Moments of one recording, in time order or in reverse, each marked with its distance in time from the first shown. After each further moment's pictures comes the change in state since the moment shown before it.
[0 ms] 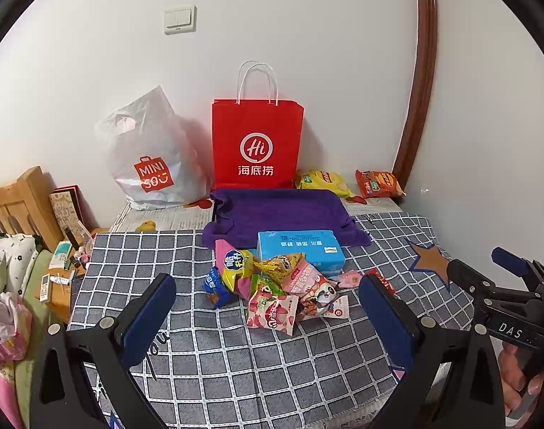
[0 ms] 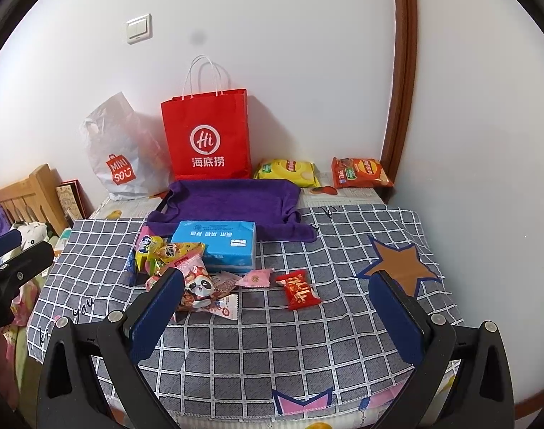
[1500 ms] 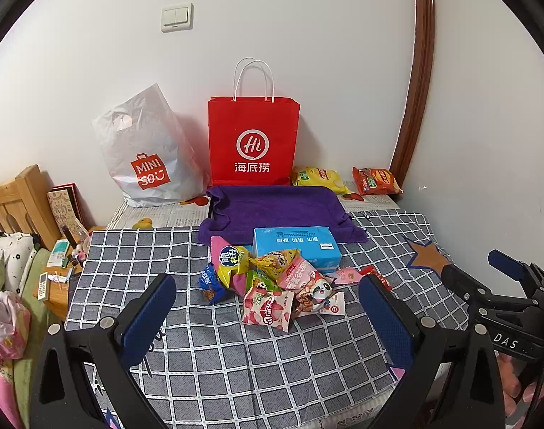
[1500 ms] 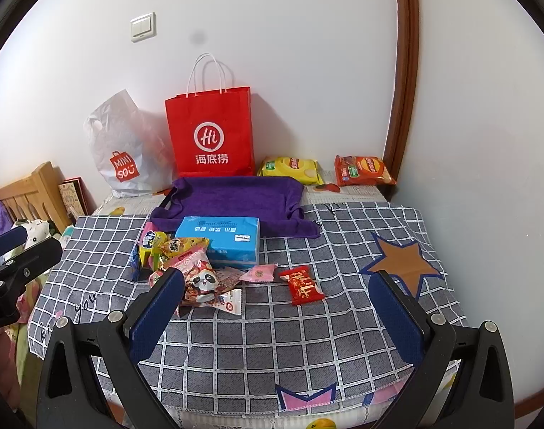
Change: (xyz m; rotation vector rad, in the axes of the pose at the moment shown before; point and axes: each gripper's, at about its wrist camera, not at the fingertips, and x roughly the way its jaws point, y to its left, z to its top) left arm -0.002 -0.003 -0.005 -0.002 0.001 -0.006; right arm -0.001 0.003 -0.006 -0.003 0.003 0.010
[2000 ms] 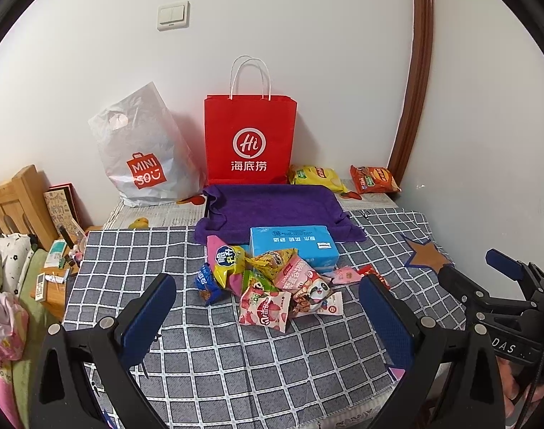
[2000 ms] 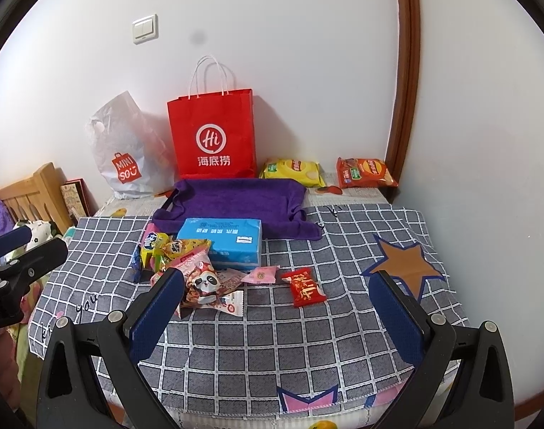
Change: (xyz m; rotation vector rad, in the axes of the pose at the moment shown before) left arm 0.006 -0.006 -0.004 0.001 0.008 -0.011; right arm 0.002 0.001 -0.001 -0.006 -0.007 0.008
